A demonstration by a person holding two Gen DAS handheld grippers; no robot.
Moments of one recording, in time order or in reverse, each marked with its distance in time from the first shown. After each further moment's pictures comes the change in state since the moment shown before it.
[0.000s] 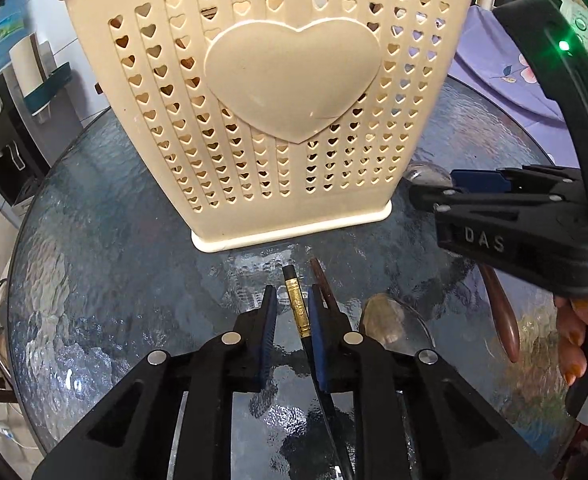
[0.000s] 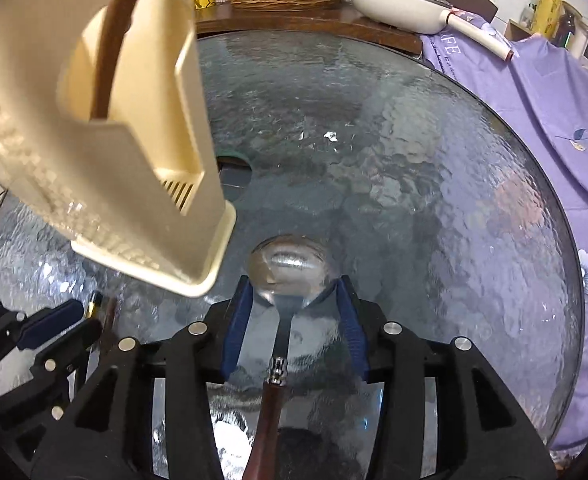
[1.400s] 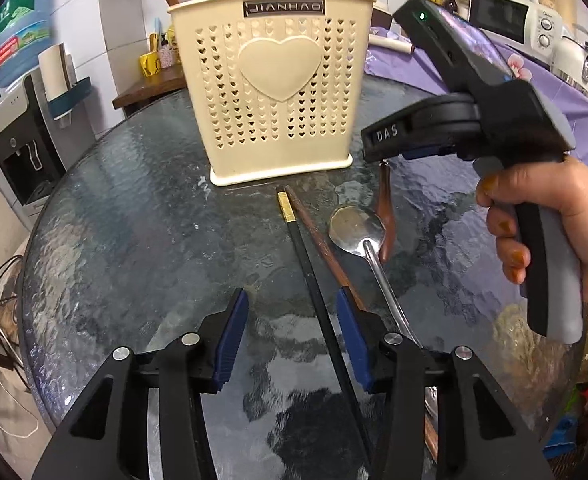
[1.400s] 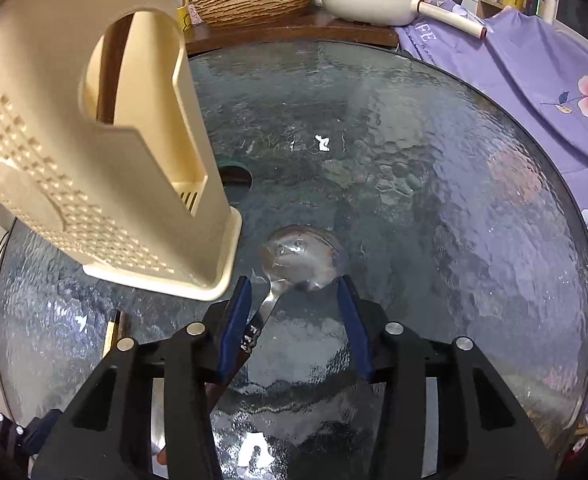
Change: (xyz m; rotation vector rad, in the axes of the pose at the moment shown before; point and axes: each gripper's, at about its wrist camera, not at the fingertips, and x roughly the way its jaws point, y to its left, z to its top) left arm -0.054 -0.014 -0.094 0.009 -0.136 -0.009; right arm -0.012 0.006 -0.018 0.139 -0.043 0.014
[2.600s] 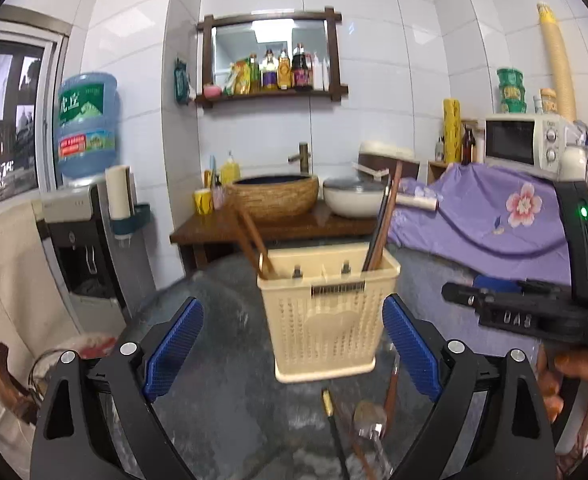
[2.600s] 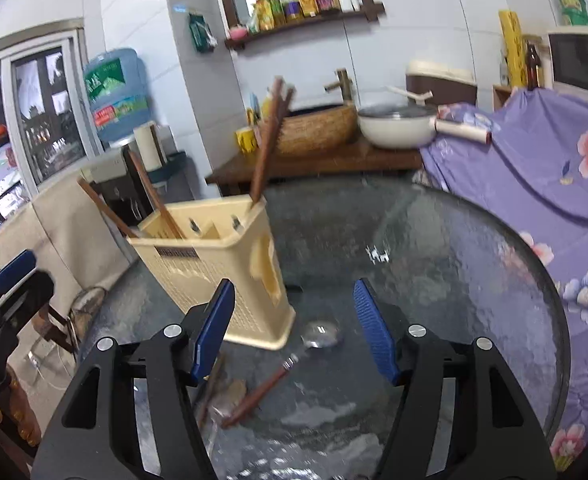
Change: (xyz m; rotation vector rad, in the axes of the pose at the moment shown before) left arm -0.117 0.008 0.063 -0.050 -0.495 0.148; right arm -0.150 -0.035 -0.023 -0.033 -0.402 0.238
